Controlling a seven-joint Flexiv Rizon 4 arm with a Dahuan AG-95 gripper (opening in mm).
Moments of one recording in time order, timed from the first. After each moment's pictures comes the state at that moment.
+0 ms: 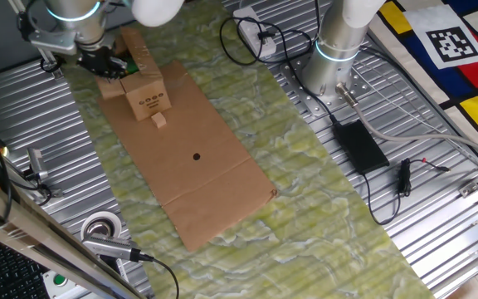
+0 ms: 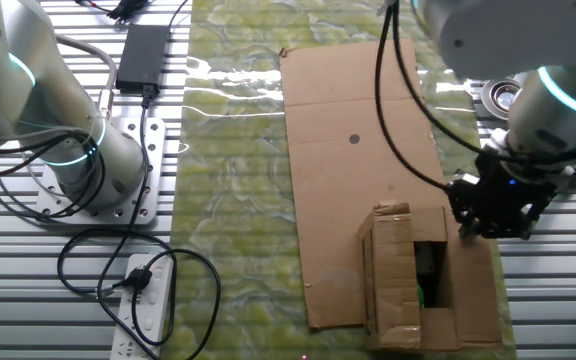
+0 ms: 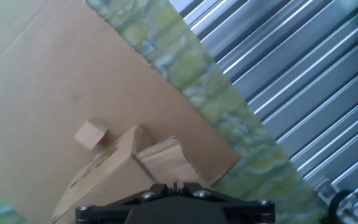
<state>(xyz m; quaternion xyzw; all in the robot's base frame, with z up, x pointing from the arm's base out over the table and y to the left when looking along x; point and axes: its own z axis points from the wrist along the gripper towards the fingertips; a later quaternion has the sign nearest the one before) 0.621 -0.173 0.158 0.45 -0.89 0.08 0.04</state>
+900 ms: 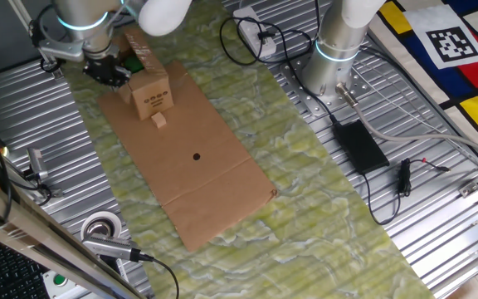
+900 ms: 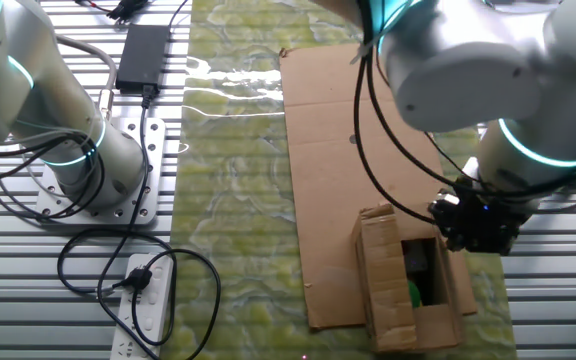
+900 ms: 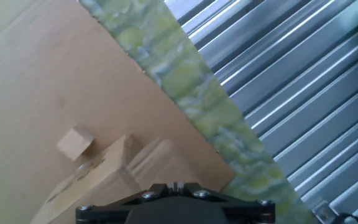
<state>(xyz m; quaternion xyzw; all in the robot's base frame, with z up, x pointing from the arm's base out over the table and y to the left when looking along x) 0.614 -0.180 0.127 0.45 -0.89 0.06 0.02</state>
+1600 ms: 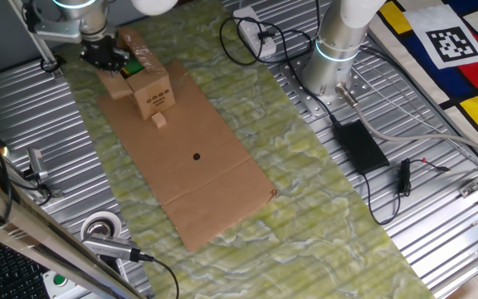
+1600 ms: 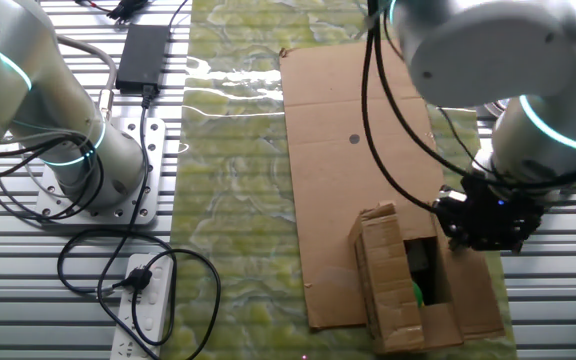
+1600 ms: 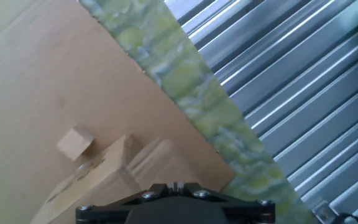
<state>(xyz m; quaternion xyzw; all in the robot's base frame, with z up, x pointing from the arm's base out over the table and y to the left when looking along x) 0.601 -0.189 0.169 0.48 -0.87 0.05 0.06</state>
